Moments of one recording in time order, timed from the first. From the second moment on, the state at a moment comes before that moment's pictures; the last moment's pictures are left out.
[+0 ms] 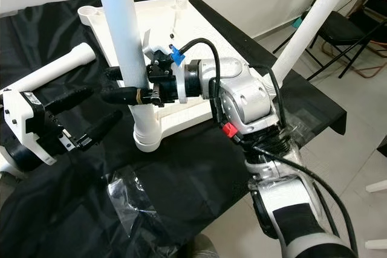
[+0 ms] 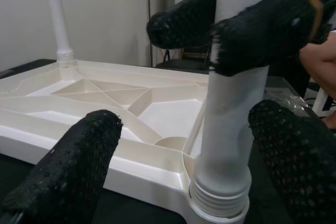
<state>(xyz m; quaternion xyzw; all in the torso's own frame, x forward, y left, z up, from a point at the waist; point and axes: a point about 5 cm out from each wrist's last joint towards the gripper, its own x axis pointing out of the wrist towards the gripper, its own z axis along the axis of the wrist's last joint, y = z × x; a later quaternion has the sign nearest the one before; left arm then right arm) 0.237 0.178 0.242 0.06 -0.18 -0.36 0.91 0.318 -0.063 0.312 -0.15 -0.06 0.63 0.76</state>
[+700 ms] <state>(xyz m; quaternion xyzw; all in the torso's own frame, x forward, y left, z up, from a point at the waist) 0.238 0.175 0.239 0.06 -0.18 -0.37 0.91 0.320 -0.063 0.314 -0.09 -0.07 0.51 0.85</state>
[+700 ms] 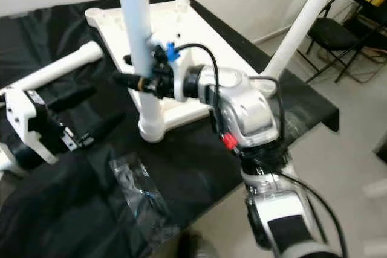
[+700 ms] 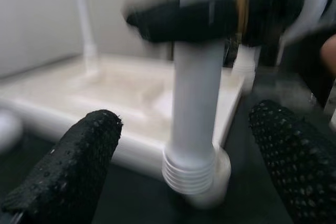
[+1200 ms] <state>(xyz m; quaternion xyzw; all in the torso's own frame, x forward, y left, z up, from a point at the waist) 0.240 0.172 0.246 0.06 -0.19 -0.38 0.90 0.318 -0.069 0.324 -0.06 -0.09 0.47 0.88</state>
